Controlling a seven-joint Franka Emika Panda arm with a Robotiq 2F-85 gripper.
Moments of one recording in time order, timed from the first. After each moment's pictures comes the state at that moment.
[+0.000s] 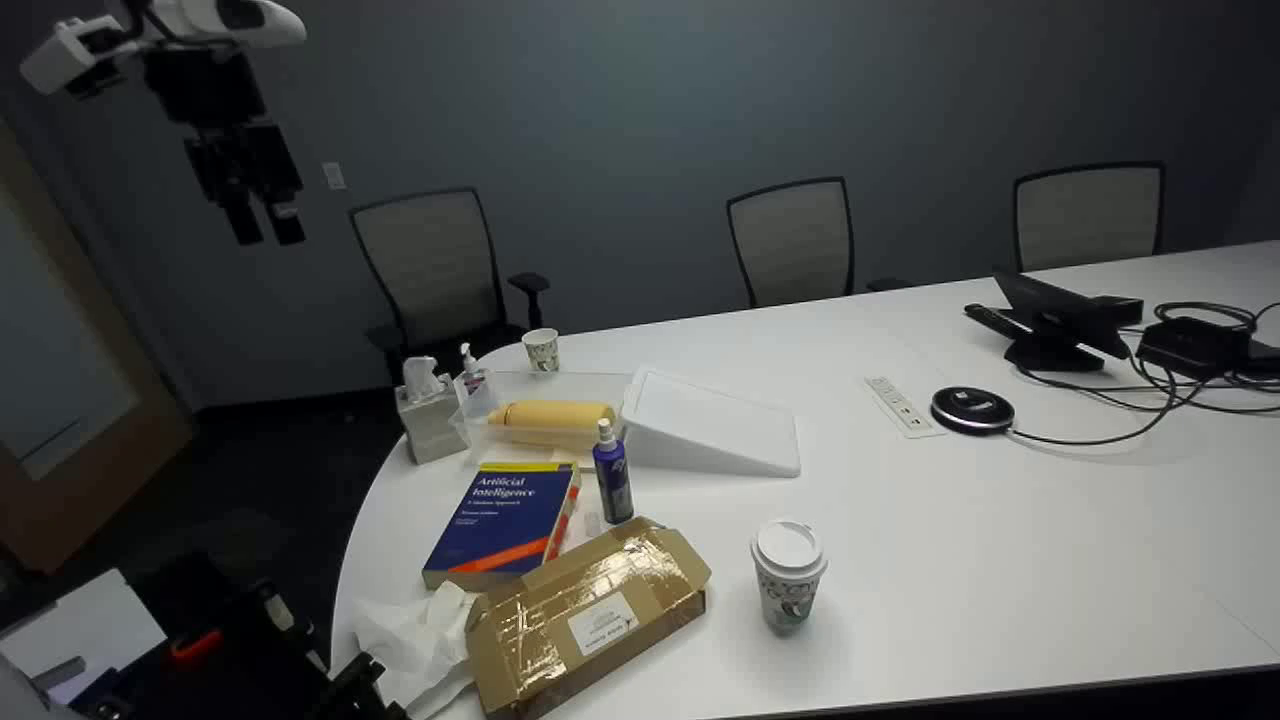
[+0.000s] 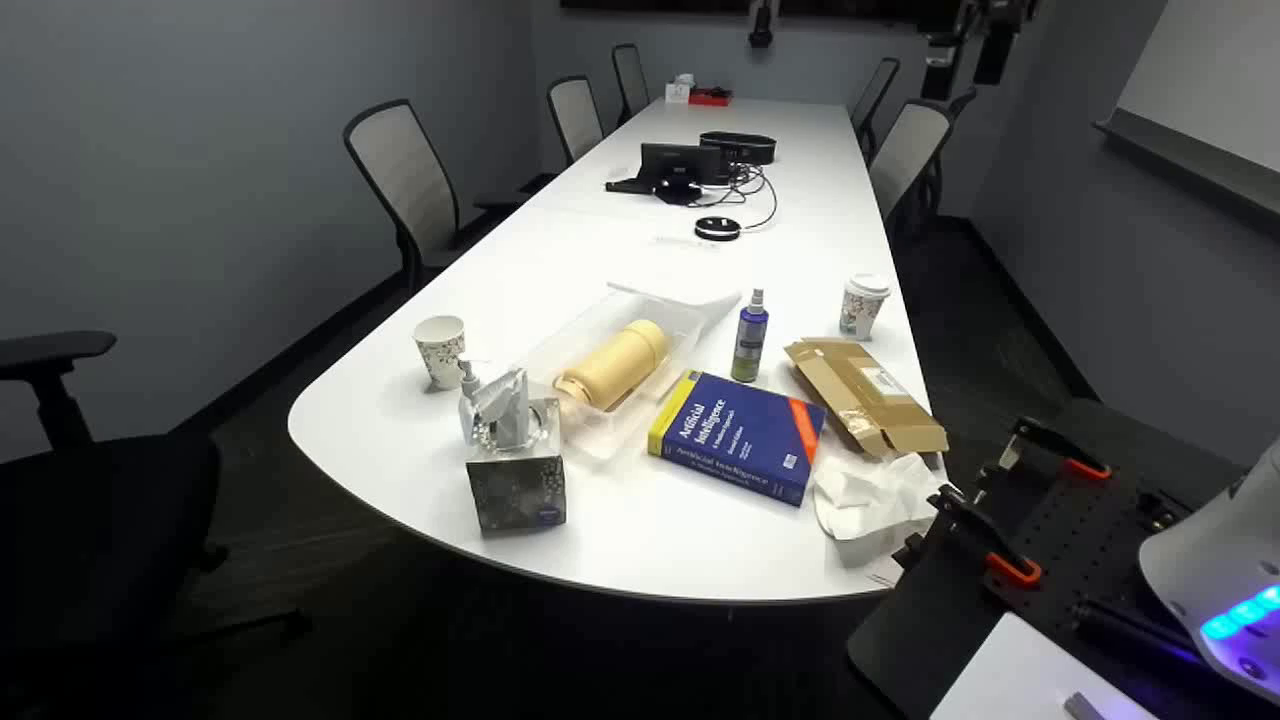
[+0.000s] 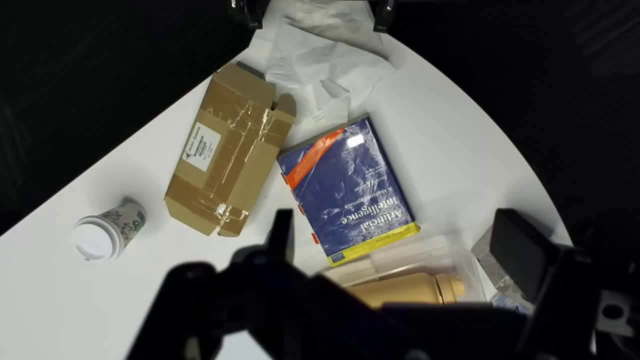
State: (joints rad) arm 0.04 -0.62 0.13 -2.42 0.01 1.77 0.12
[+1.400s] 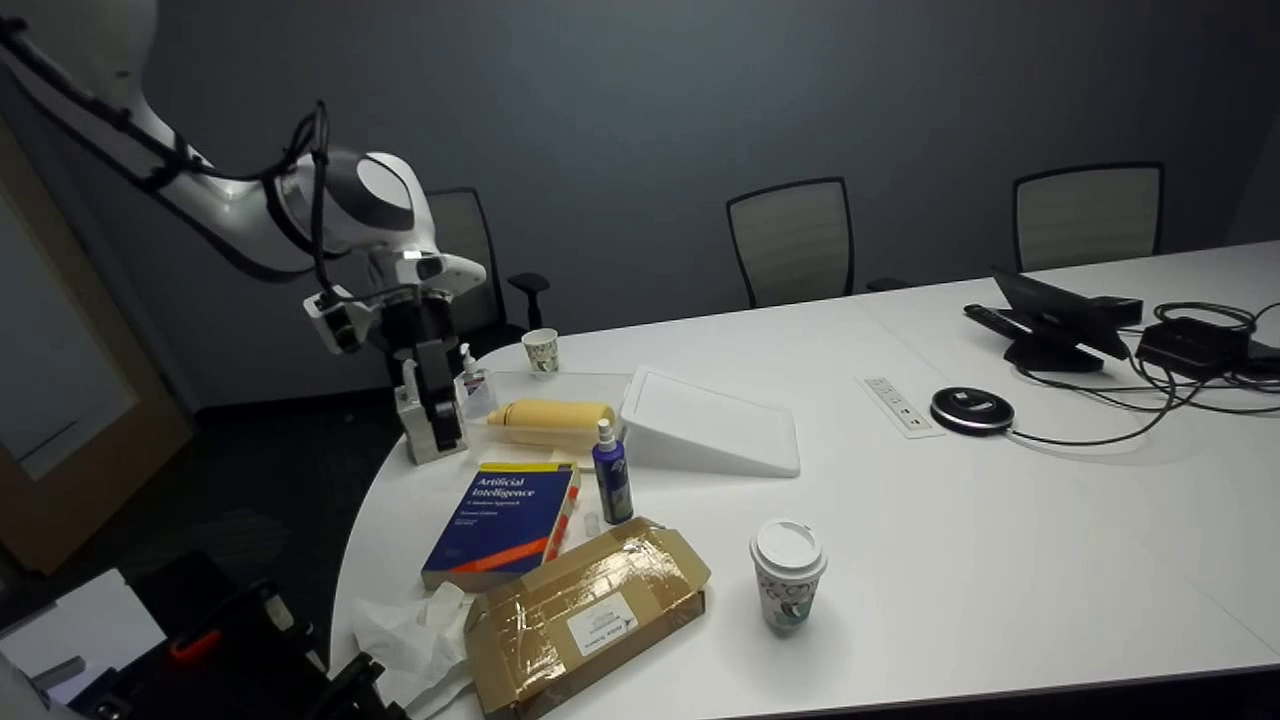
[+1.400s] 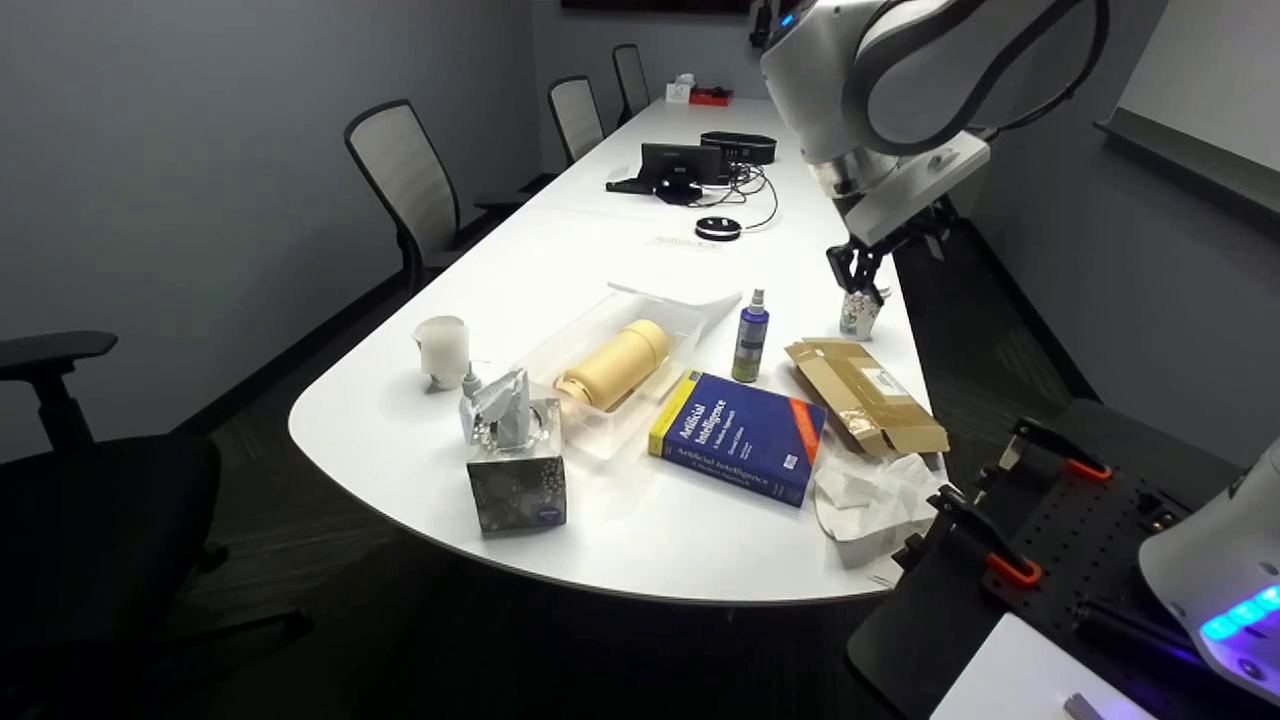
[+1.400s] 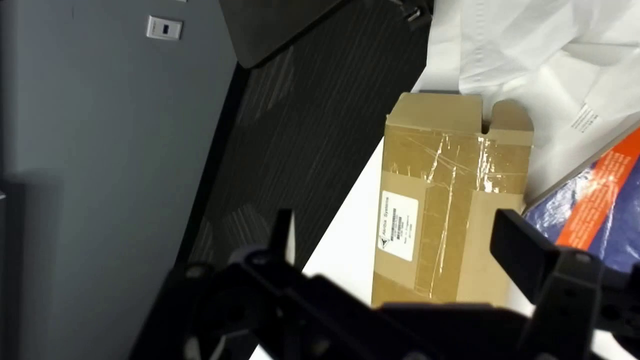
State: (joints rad) arm -0.06 0.10 0.14 -2.38 -0.55 1.96 0.89
